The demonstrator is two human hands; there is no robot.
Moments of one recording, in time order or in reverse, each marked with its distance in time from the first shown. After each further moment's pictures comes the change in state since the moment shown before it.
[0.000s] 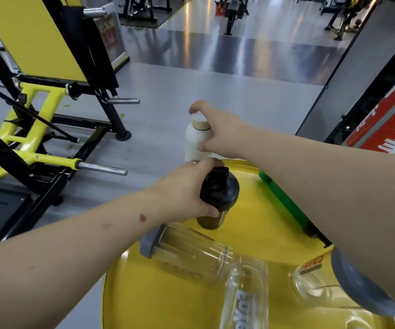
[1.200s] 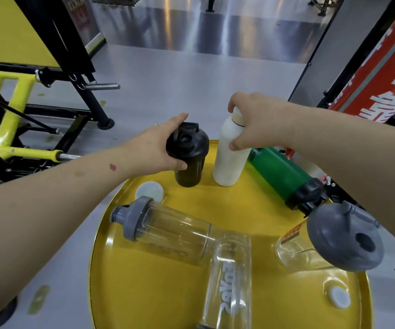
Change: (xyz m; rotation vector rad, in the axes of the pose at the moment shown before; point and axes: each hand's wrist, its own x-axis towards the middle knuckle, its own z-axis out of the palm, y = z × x) left_hand 0.033 -0.027 -0.023 -0.059 -0.027 -0.055; right_hand -0.079 0.033 -0.049 -0.282 -0.102 0.259
